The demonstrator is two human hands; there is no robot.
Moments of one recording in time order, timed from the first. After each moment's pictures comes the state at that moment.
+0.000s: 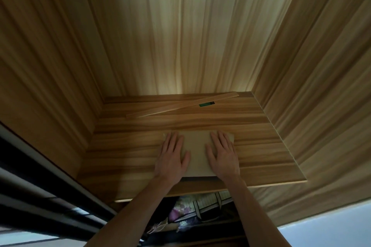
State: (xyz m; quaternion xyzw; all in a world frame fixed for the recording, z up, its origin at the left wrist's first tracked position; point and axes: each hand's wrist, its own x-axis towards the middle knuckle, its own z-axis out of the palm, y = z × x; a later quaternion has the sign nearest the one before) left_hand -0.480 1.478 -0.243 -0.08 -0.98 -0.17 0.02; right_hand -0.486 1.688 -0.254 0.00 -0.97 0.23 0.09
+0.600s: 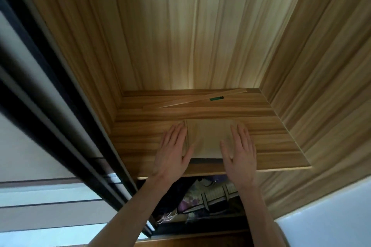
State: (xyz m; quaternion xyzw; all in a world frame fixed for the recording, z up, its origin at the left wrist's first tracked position) left_hand -0.397 1.430 -0.187 -0.13 -0.97 -0.19 0.12; right_hand -0.383 1.655 -0.194 -0.02 -0.94 0.25 0.22
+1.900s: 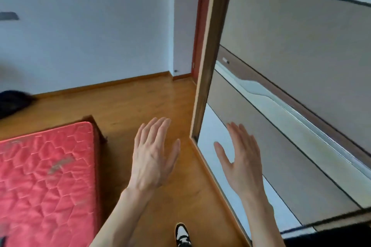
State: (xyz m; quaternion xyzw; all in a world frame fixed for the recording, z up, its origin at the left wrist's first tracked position) left_hand 0.221 1.074 -0.101 0.47 -0.81 -0.05 0.34; right_hand 0.003 1.158 -0.107 0.57 -0.75 0.32 0.04
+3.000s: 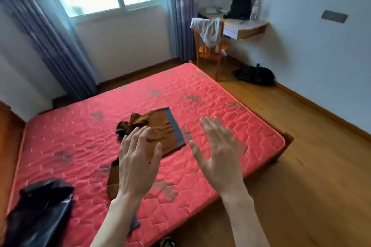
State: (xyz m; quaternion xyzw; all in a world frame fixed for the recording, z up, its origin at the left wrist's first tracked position) left_hand 0.524 1.149 -0.129 0.91 -0.23 0.20 0.30; right_hand 0.430 0.950 -0.115 0.92 -0.11 0.26 -0.26
